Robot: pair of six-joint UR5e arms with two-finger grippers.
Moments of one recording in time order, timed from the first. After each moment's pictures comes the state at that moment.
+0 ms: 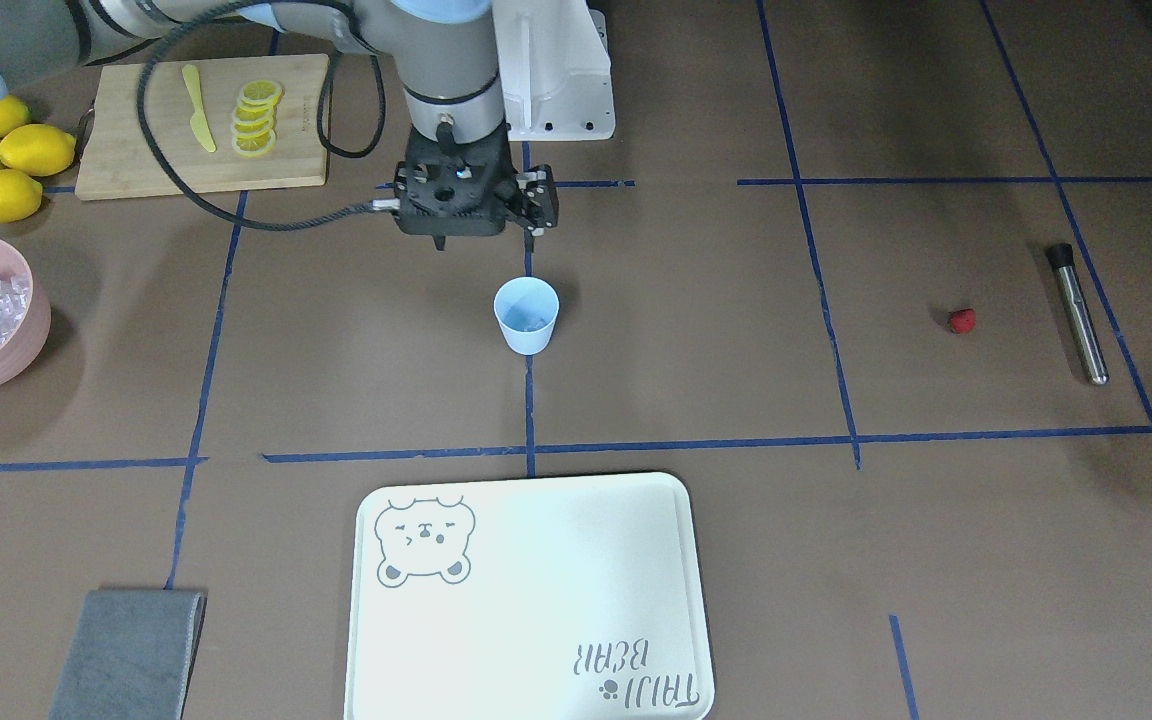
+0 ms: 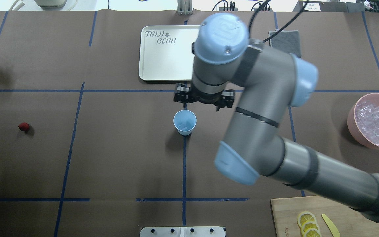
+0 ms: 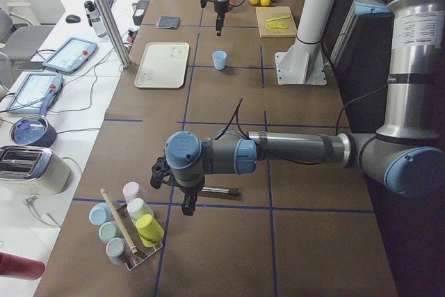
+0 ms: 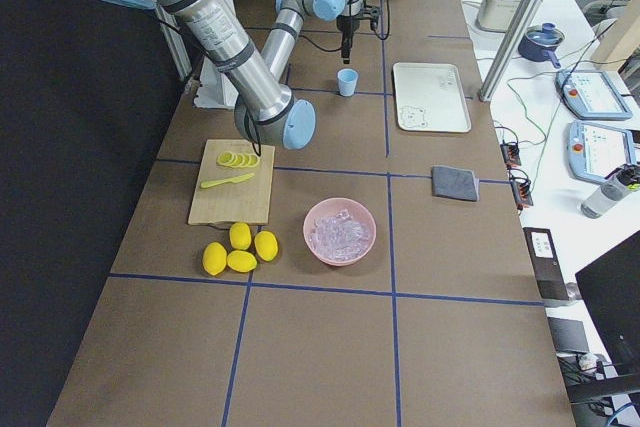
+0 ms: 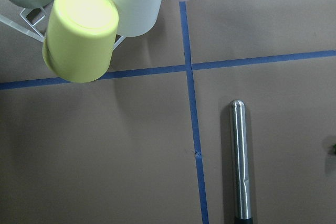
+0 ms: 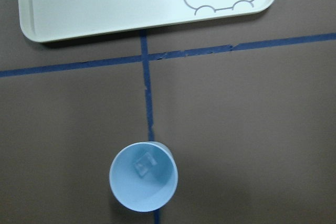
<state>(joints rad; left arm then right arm) -1.64 -1.55 -1.63 -1.51 -2.41 0.17 0.62 -0.80 1.90 -1.90 1.93 1.26</state>
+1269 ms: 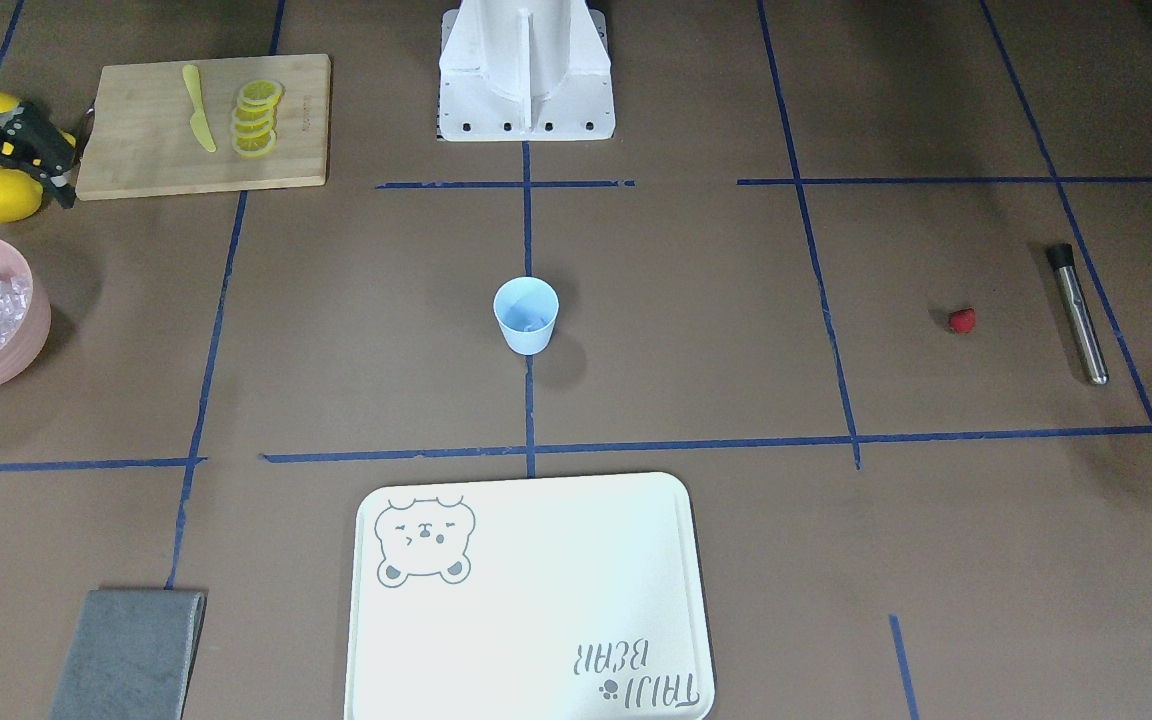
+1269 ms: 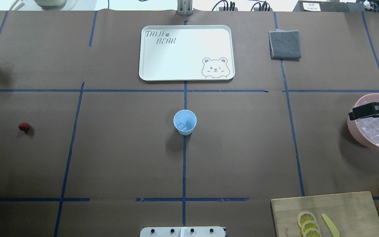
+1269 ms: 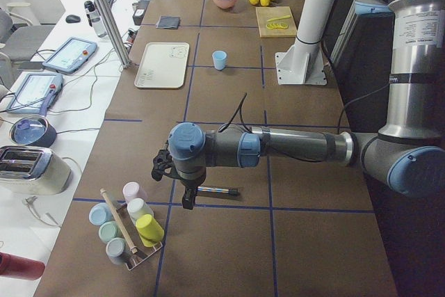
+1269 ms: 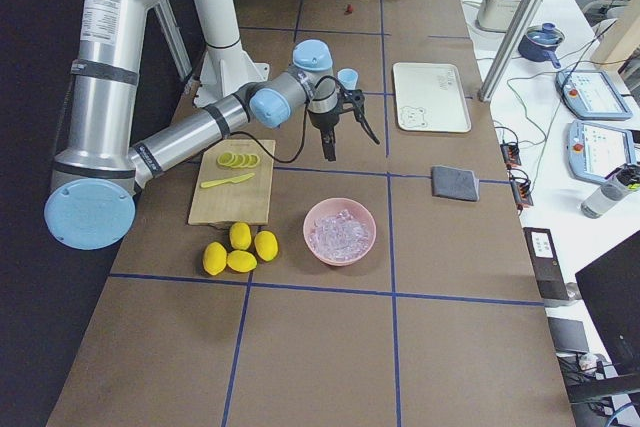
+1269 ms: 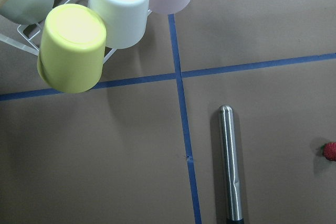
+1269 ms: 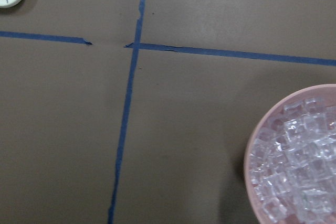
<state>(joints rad) -1.64 -1.53 -1.69 -1.51 -2.41 0.17 1.03 -1.78 2.21 -1.38 2.14 0.68</state>
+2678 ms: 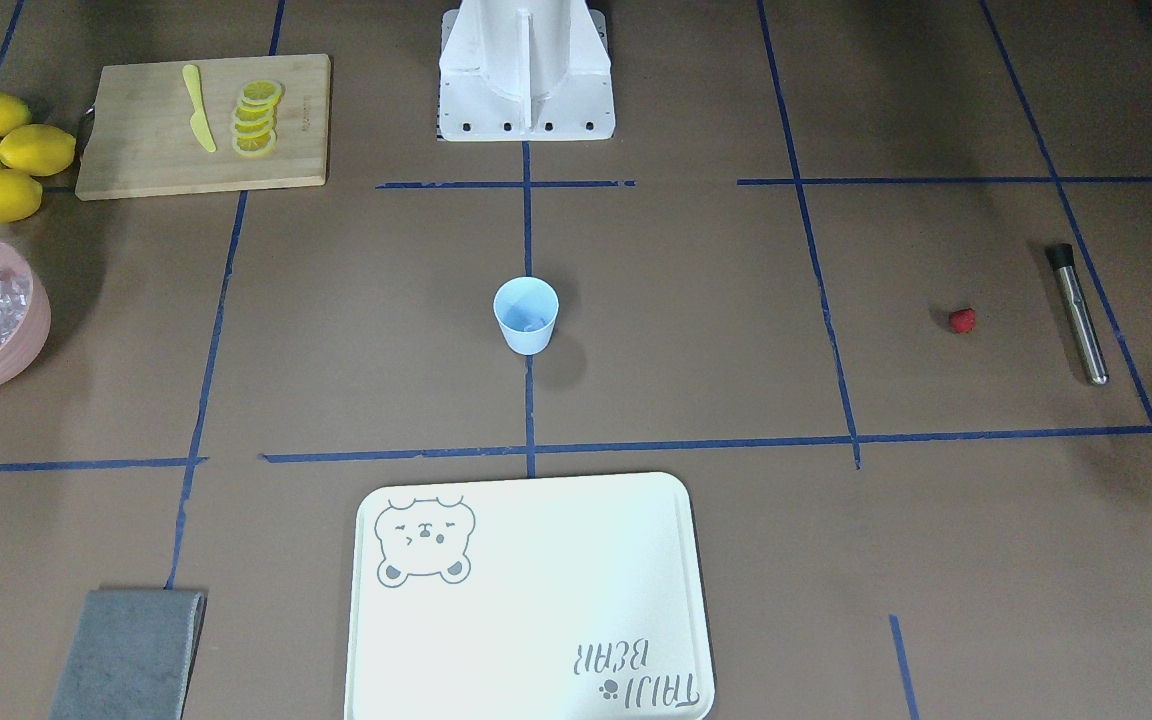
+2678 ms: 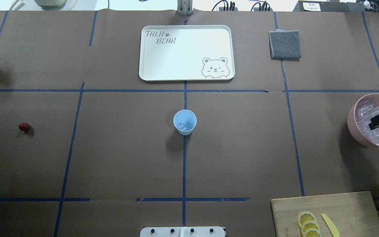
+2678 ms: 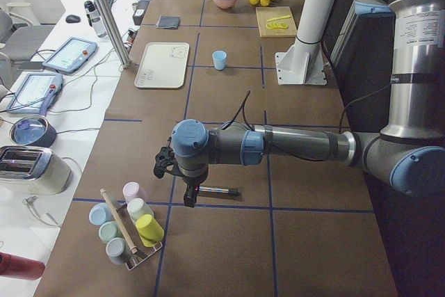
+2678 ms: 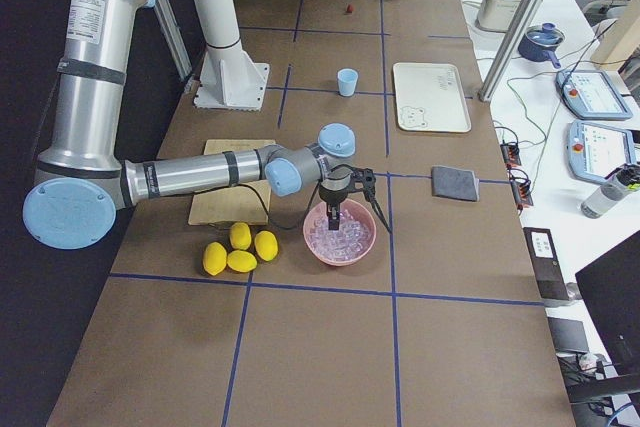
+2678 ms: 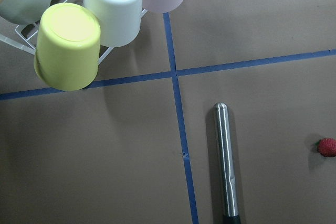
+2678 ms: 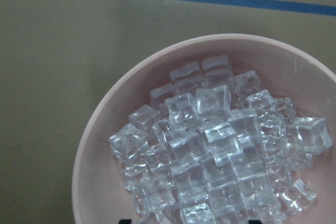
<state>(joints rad) -1.64 -1.52 -1.71 -1.50 -2.41 0.17 1.10 -1.76 1.86 -1.29 2.22 0.52</state>
